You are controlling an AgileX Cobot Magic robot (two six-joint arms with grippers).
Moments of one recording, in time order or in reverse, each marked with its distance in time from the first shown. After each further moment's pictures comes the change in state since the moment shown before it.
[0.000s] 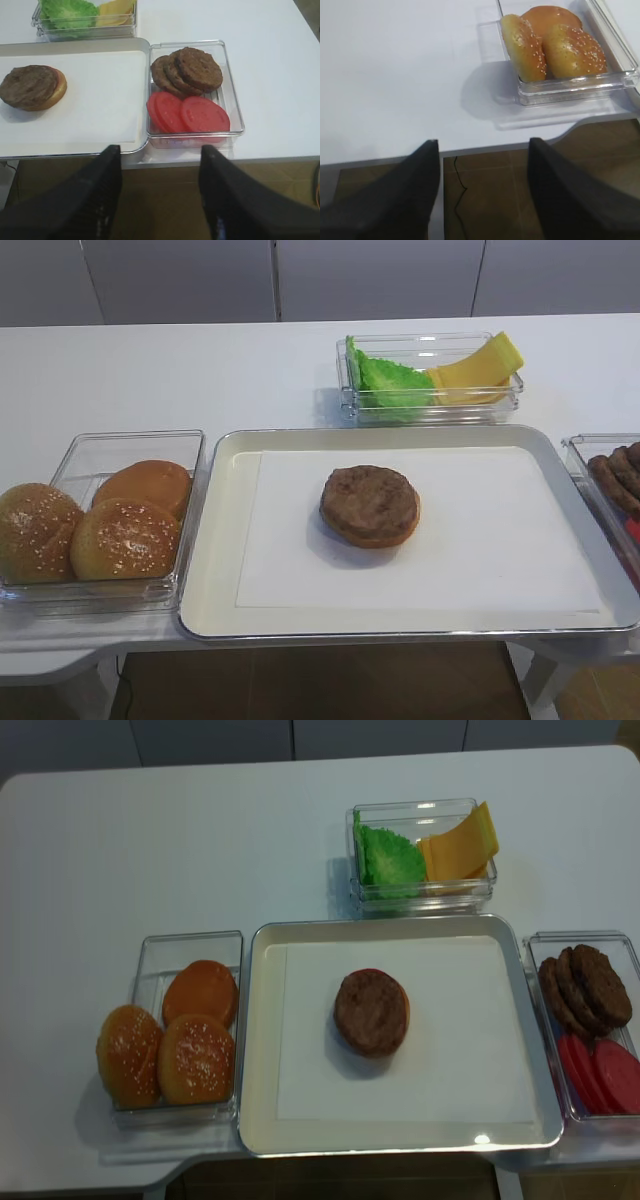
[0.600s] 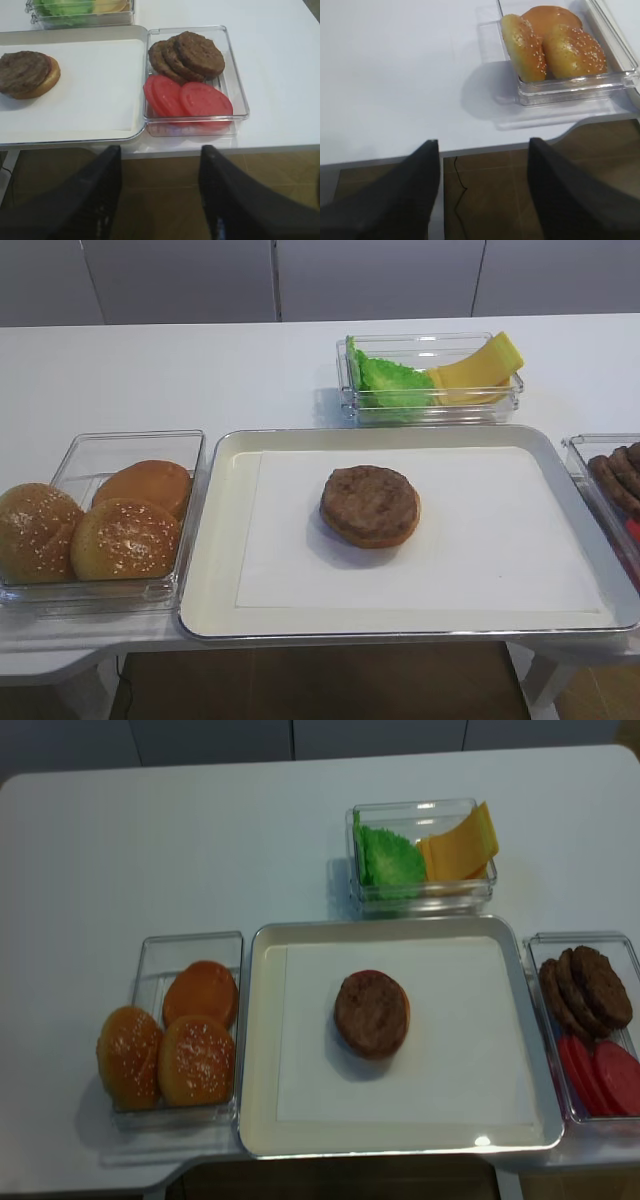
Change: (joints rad) left arm 0.000 0.000 0.000 0.000 0.000 0.000; right arm 0.000 -0.165 0.159 0.000 -0.030 0.000
